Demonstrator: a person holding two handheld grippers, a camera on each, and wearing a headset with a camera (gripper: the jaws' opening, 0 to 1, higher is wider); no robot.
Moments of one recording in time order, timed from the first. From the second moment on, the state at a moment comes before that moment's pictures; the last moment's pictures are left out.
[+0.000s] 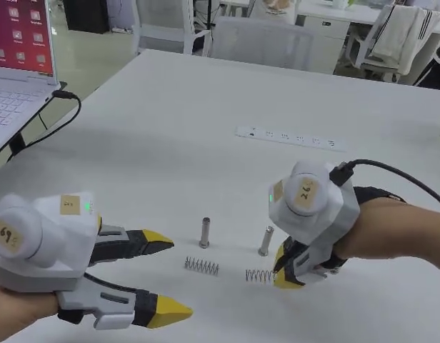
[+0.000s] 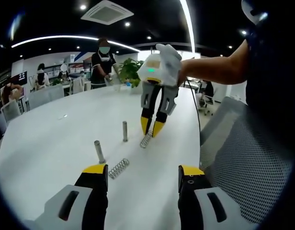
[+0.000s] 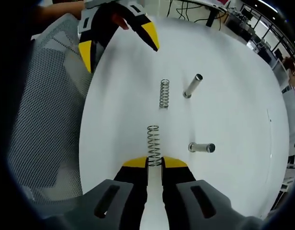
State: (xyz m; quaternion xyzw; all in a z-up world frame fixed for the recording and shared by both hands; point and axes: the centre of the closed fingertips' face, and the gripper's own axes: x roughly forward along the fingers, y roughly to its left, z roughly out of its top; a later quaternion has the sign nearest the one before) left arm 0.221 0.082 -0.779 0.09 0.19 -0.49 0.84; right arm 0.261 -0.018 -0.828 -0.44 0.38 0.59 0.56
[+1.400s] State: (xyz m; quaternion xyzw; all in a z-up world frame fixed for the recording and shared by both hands) left arm 0.219 0.059 -0.773 0.08 0.17 -0.55 0.82; right arm 0.222 0.039 -0.789 -0.44 0.32 0.64 0.54
